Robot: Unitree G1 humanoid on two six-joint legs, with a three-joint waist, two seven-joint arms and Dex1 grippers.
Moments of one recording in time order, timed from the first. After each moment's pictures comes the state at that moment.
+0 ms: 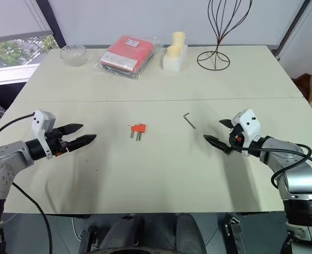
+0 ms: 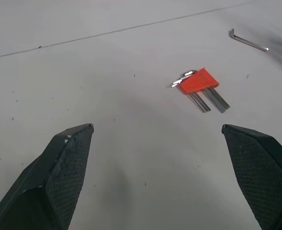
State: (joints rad) left arm -0.19 0.74 0.27 -0.09 -0.60 0.63 -0.85; right arm -0.21 -0.76 -0.17 -0.08 0.39 0.44 0.84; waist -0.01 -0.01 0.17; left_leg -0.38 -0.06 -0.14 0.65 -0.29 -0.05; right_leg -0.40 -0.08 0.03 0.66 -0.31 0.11
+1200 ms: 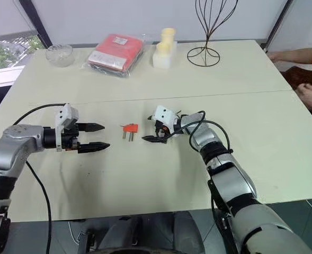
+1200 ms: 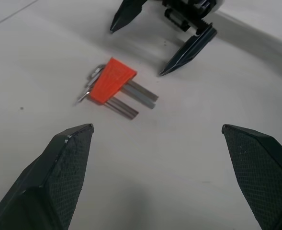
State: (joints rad) left arm -0.39 0.81 0.03 0.01 -0.46 0.55 -1.18; right arm -0.94 -0.25 0.30 0.95 0.00 -0.17 1.03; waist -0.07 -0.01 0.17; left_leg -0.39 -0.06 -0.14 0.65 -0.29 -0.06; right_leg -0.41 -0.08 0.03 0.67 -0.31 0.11
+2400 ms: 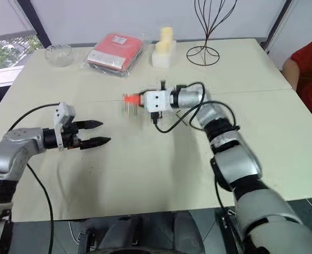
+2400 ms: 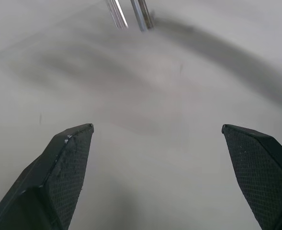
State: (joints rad) left arm -0.47 0.74 0.07 0.08 -0.54 0.58 -1.11; right arm -1.17 -0.39 0.35 0.91 -0.42 -0.79 0.70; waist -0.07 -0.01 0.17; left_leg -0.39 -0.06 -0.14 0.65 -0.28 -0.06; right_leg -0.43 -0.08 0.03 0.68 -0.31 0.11
